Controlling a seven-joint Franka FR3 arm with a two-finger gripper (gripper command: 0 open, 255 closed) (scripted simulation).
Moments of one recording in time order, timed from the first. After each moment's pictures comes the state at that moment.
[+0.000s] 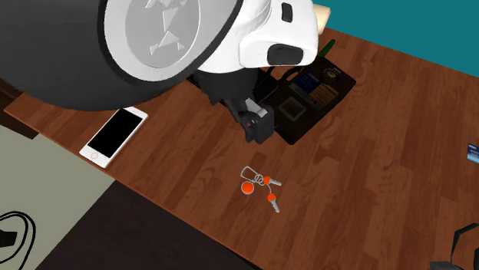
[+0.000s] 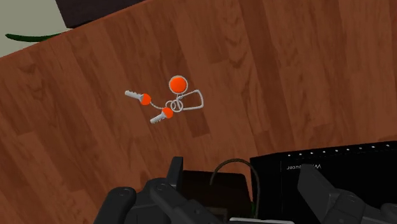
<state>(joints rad) -0.08 -0.37 0.06 -2.49 0.01 2.17 0.27</state>
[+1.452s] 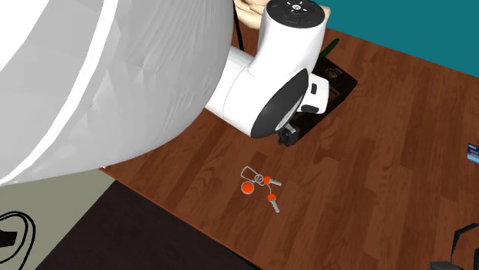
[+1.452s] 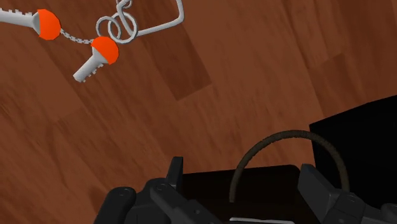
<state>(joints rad) -0.12 0.27 0.03 -2.28 -0.03 2.64 0.40</state>
